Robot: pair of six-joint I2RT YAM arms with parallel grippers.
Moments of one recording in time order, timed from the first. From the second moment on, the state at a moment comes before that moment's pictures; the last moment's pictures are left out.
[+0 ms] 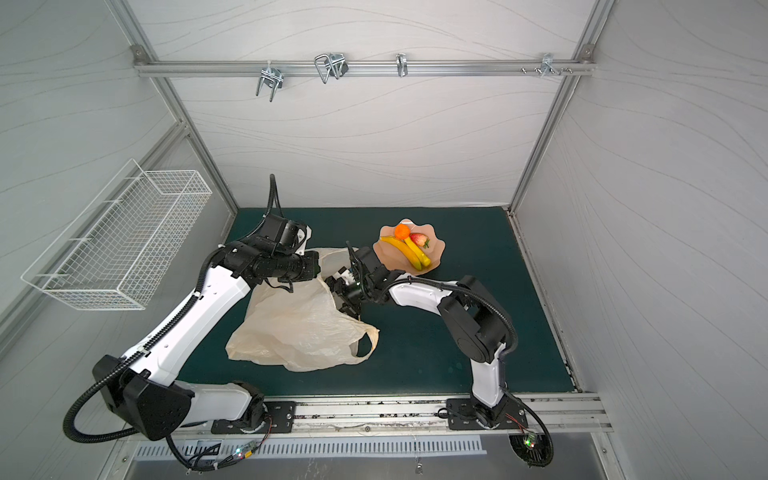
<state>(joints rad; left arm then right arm) -0.41 1.33 1.37 -1.01 0.10 -0.47 0.87 1.88 1.22 -0.01 -0.94 1.24</state>
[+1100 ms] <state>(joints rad) -0.41 1.38 1.37 -1.02 0.10 -0.45 0.77 1.52 1.13 -0.32 -0.55 1.07</state>
